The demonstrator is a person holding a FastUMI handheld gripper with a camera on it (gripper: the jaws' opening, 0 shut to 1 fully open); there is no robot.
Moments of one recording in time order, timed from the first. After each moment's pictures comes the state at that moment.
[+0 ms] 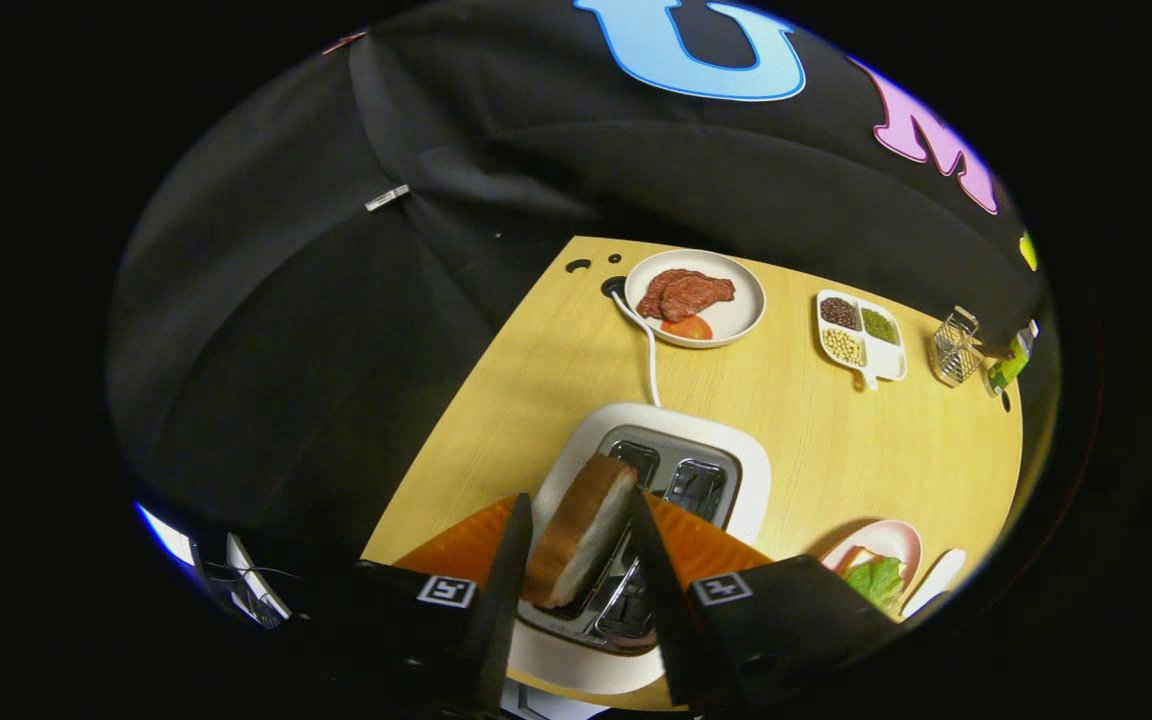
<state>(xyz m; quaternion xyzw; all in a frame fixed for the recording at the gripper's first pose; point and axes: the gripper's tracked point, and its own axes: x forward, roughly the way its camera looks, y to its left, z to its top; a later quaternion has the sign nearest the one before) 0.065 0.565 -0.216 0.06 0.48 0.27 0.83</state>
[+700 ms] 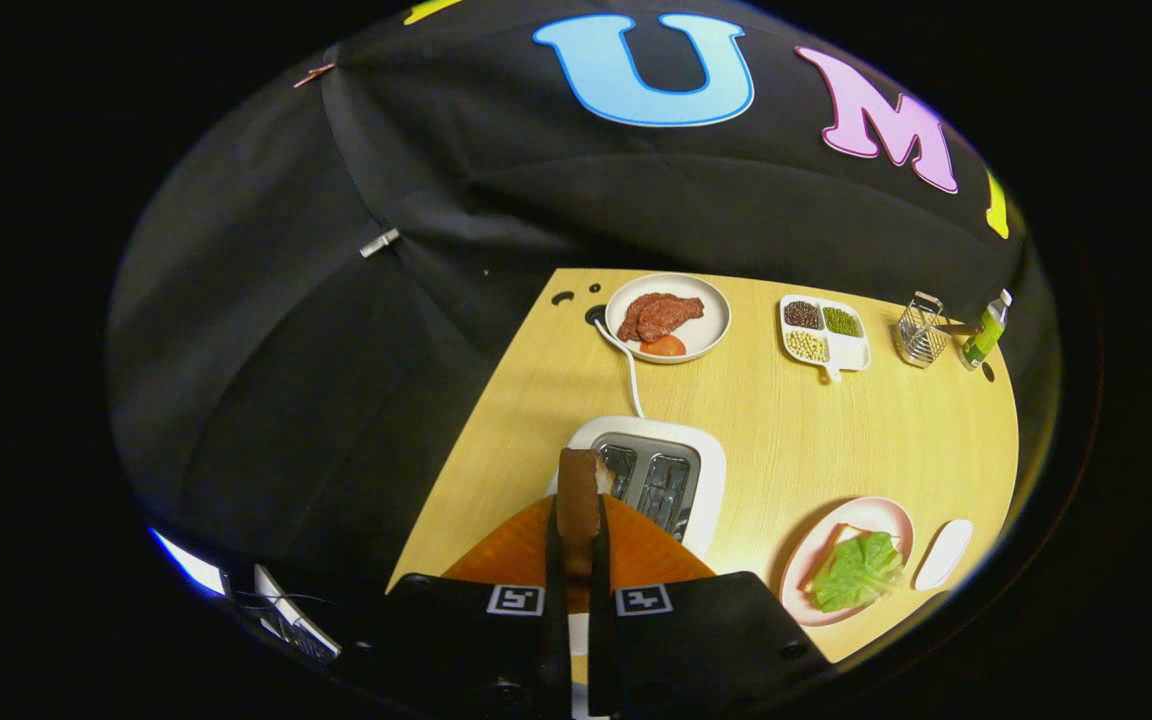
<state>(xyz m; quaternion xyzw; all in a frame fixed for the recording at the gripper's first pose) 0.058 0.527 -0.145 0.12 0.46 0.26 0.84</state>
